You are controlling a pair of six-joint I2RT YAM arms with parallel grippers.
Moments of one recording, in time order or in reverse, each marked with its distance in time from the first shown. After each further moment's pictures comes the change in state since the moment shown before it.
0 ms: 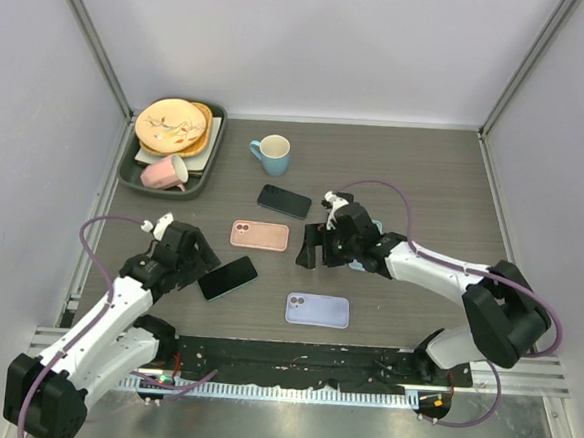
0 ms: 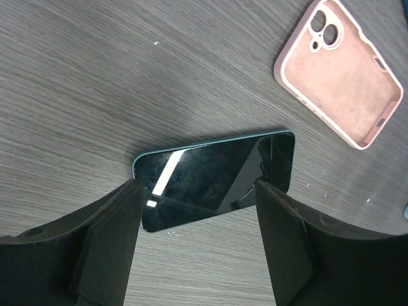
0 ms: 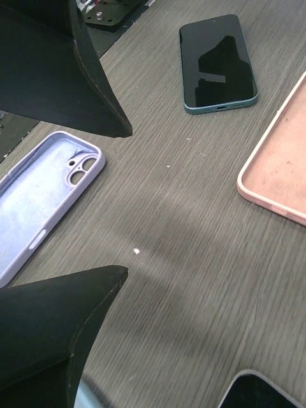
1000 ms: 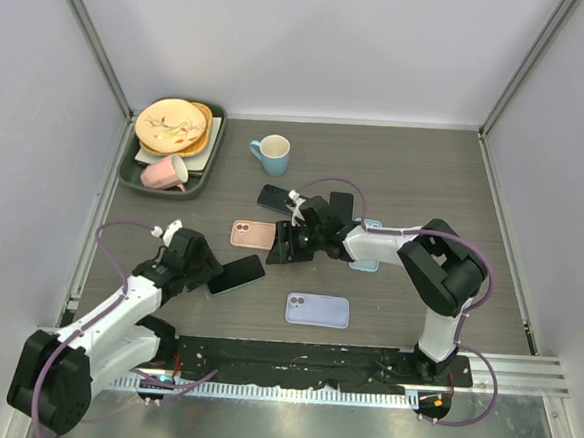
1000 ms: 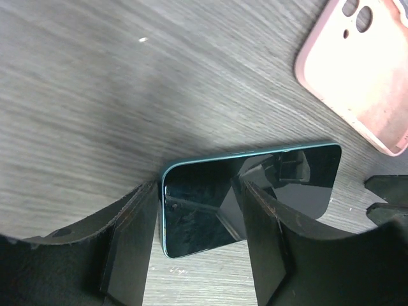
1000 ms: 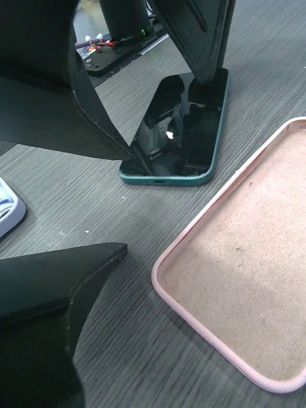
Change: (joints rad) left arm 0.002 0.102 -0.147 0.220 0.033 0.011; right arm 0.082 0.419 0.227 0.175 -0.186 0.105
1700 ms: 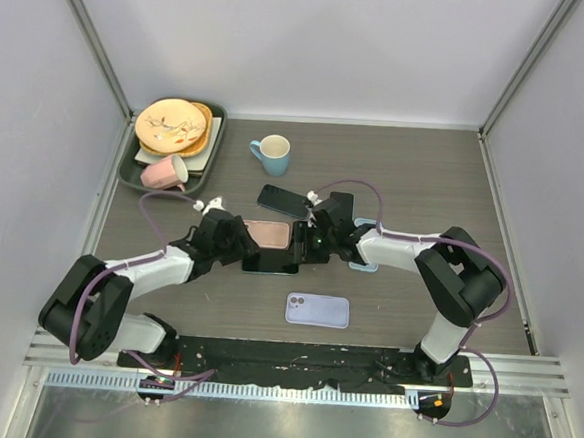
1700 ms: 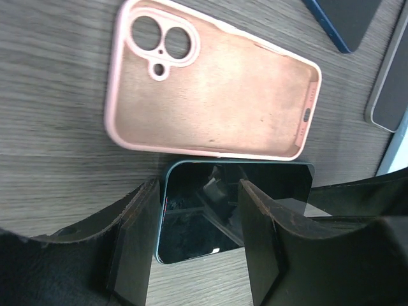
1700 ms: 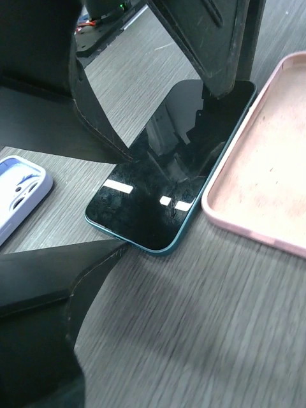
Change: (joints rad) left arm -0.116 0.431 0.130 0.476 0.127 0.076; right arm -0.033 -0.088 -0.074 -0.062 0.100 0.039
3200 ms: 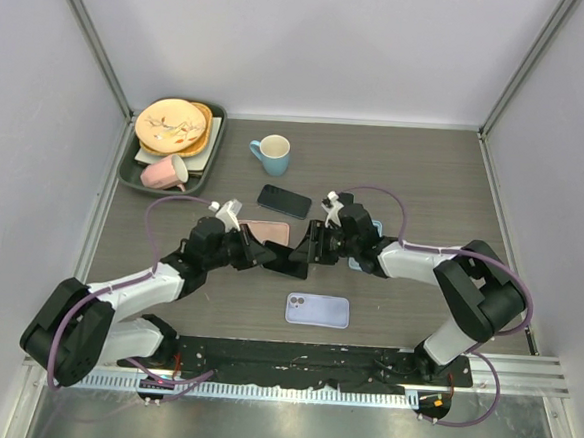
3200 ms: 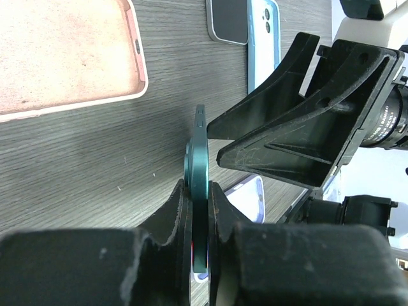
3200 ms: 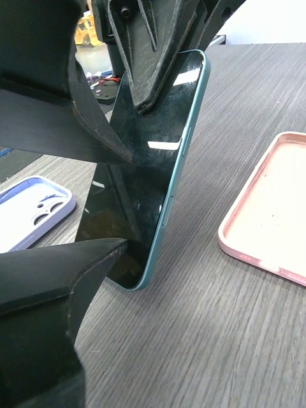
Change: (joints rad) left arm -0.051 -0.151 -0.119 0.278 0.345 0.002; right arm -0.099 -0.146 -0.220 0.264 -0.171 0.063
